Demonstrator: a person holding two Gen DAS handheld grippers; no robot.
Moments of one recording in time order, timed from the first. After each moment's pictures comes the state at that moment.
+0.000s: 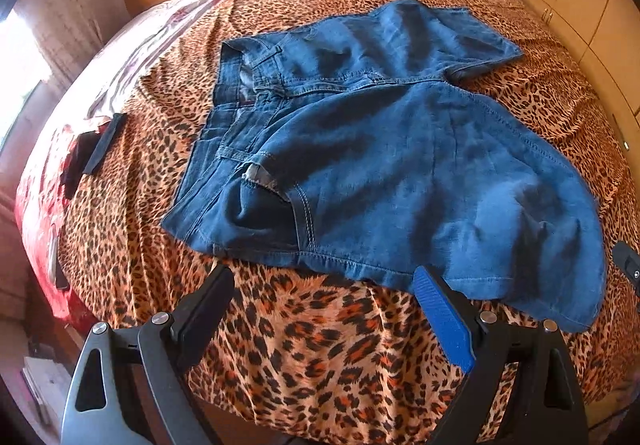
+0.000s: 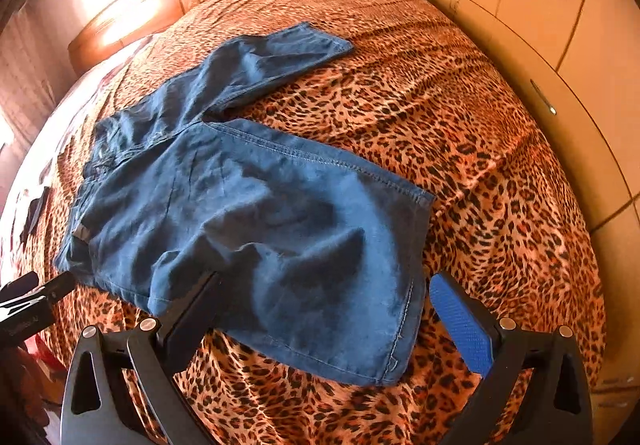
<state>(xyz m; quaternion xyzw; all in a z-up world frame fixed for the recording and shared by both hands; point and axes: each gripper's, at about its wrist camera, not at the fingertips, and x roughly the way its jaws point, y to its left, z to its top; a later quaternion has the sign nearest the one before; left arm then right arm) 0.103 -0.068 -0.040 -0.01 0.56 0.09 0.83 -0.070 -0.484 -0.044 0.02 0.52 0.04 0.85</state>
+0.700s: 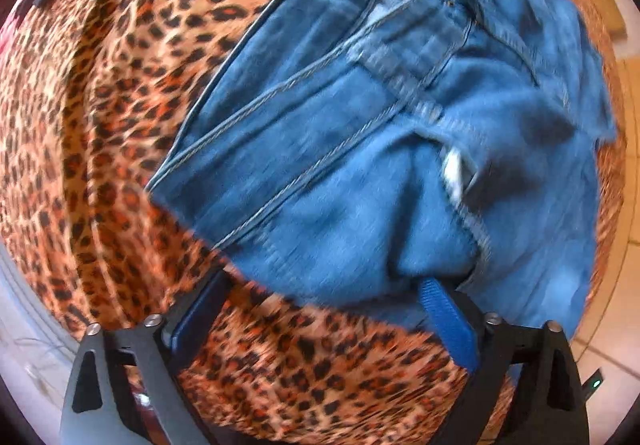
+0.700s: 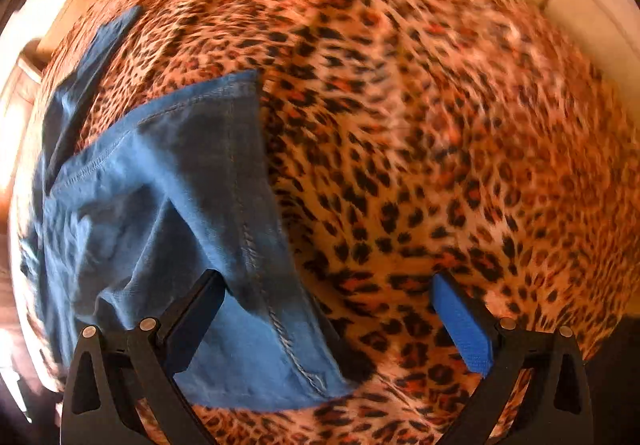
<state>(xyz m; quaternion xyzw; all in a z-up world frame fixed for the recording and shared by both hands) 0.191 0.110 -0.164 -0.27 0.70 0.11 0.65 -0.060 -0.569 -0.149 0.24 0.61 -0.16 0.74</state>
